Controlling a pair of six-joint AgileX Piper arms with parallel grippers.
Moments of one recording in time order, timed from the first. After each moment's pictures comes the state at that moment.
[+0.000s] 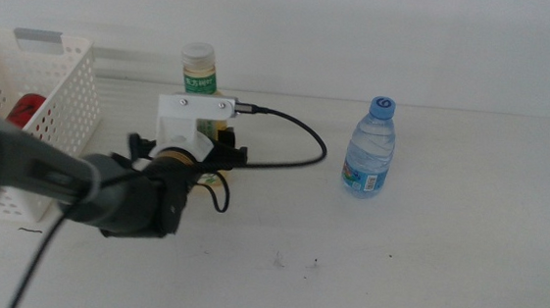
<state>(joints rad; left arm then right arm) -0.46 2.04 -0.93 -0.43 -0.72 0.09 0.00 0.00 0.00 0.01 0.14 -0.08</state>
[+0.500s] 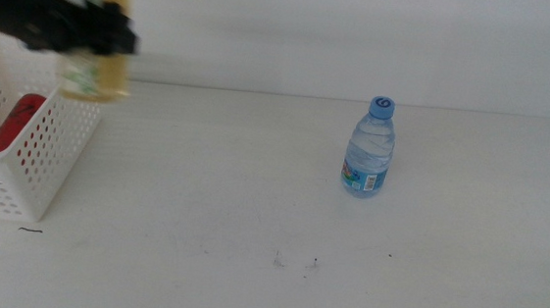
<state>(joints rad) -0.01 1.58 -1.33 -0.50 0.65 0.45 0.00 0.00 0.00 0.01 0.14 -0.08</state>
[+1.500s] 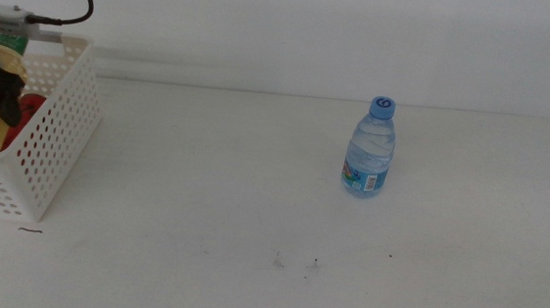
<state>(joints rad) 0.29 2.02 -1.71 -0.14 1.09 0.44 0.00 0.00 0.00 0.01 0.14 -0.08</state>
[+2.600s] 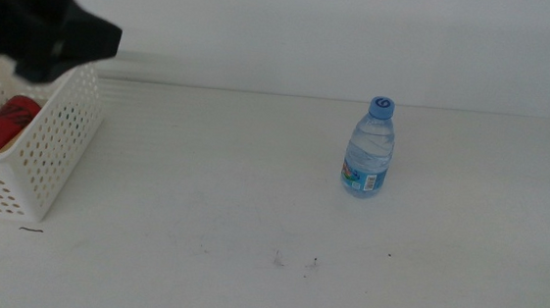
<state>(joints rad) -0.15 1.00 -1.19 -0.42 0.88 0.52 0.00 0.00 0.00 0.01 0.14 -0.08</state>
